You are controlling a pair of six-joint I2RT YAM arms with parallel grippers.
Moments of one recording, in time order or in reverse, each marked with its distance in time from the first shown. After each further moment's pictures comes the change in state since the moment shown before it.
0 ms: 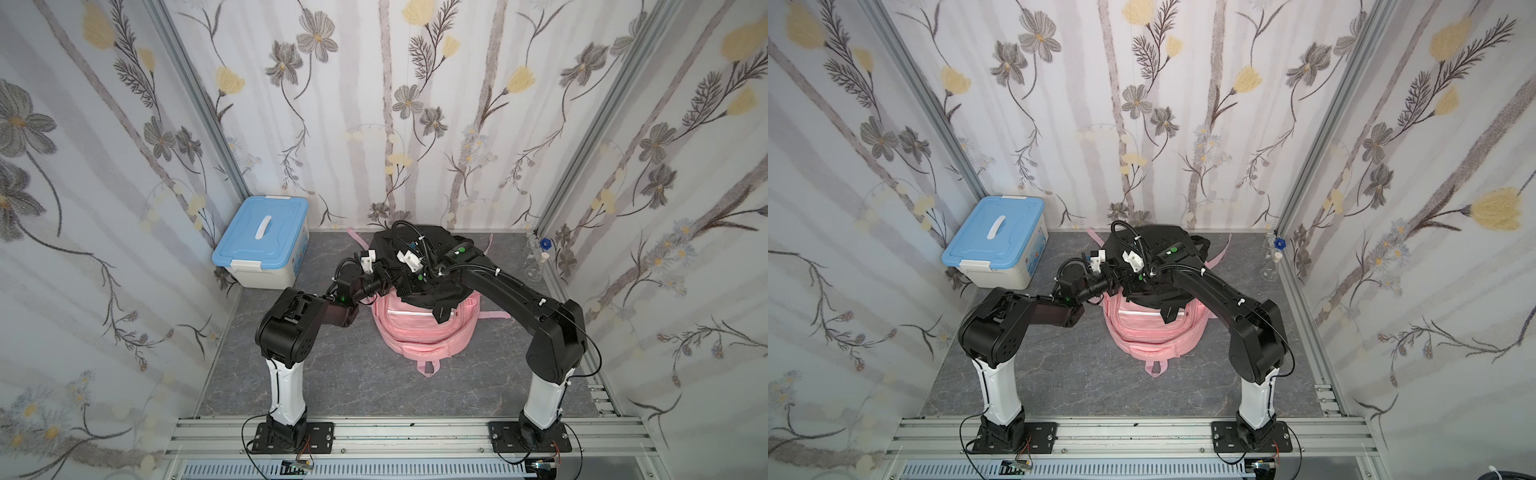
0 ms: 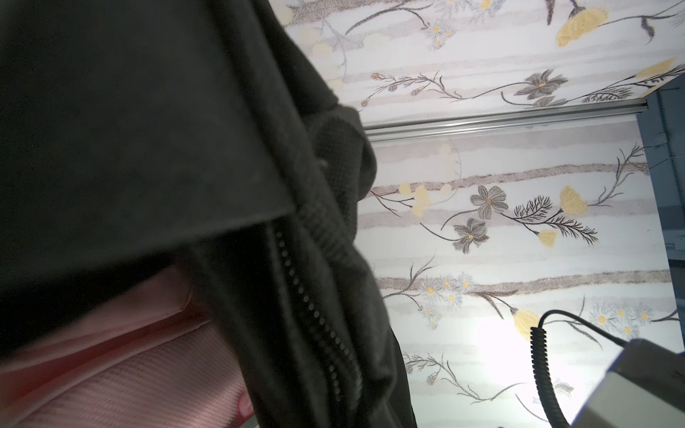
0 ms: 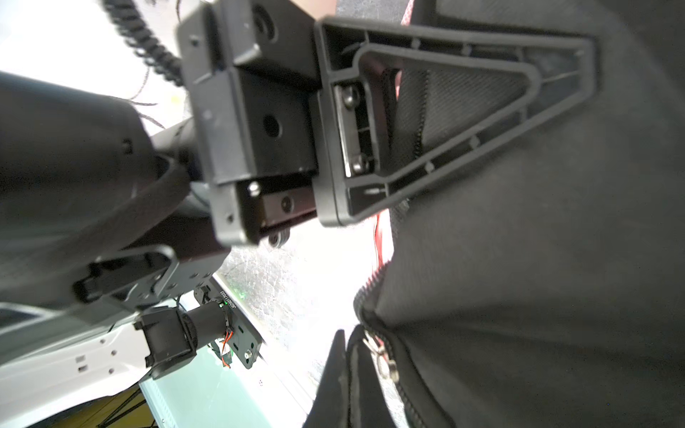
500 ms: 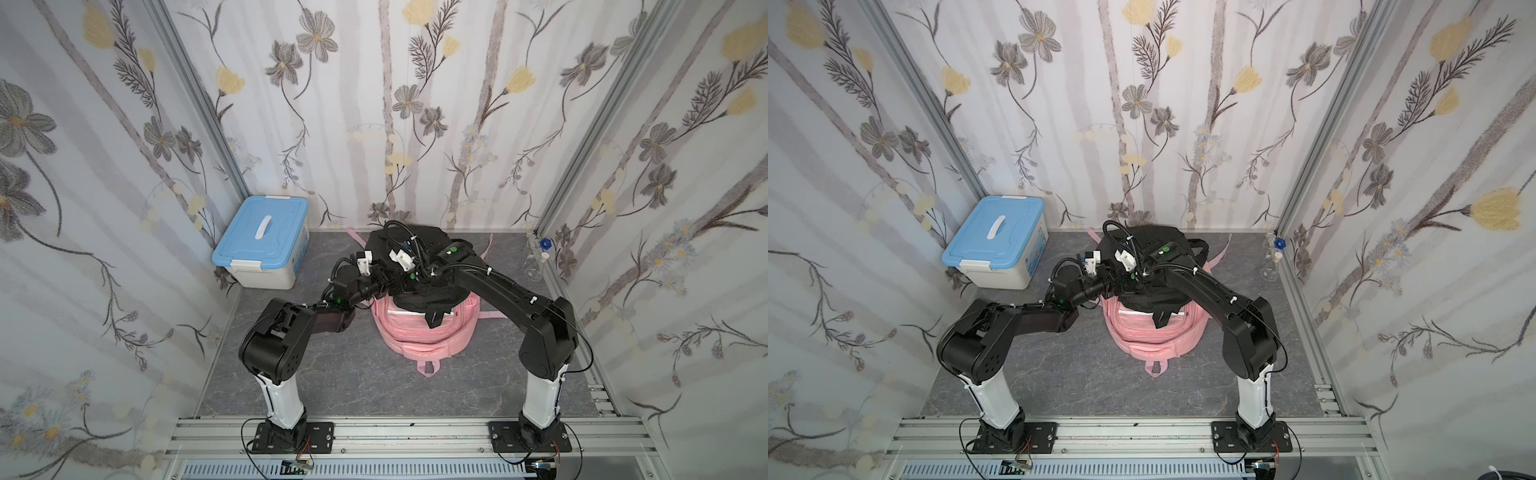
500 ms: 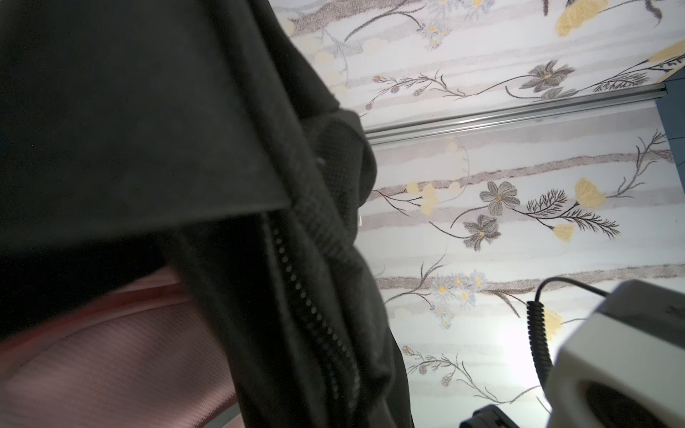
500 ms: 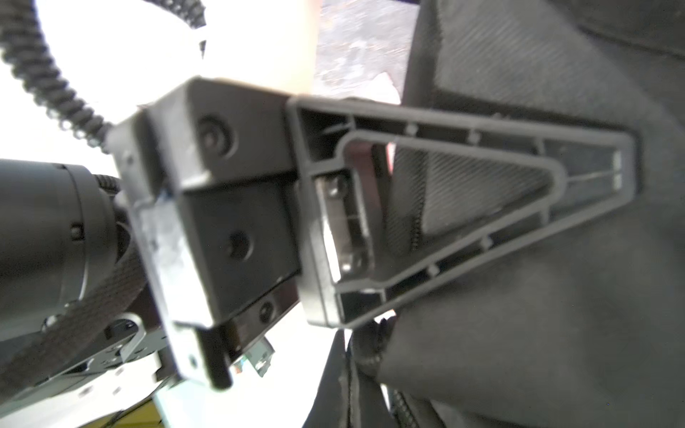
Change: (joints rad) left arm -0.014 -0.222 -0.108 -0.189 -0.081 0.127; right arm 0.006 0.023 0.039 0.025 -0.051 0.029
